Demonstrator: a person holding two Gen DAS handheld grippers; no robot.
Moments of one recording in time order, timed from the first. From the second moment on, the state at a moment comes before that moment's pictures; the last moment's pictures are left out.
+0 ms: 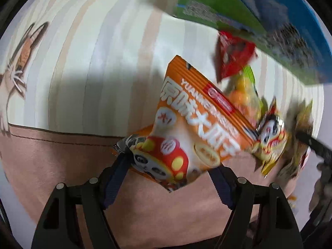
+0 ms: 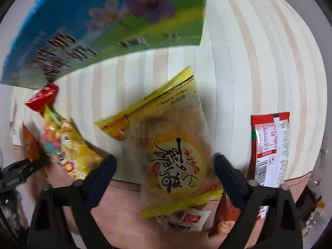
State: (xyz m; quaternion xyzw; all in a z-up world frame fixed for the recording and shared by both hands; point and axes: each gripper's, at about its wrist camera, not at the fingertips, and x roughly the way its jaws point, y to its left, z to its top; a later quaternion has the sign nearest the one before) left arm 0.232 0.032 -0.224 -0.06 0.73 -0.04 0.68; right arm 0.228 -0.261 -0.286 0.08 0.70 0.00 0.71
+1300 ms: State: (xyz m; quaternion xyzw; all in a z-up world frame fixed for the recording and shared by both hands) left arm 0.225 -0.075 -0.194 -0.04 0.71 0.00 0.70; right arm 0.193 -0.183 -0.307 0.14 0.71 0.00 0.69
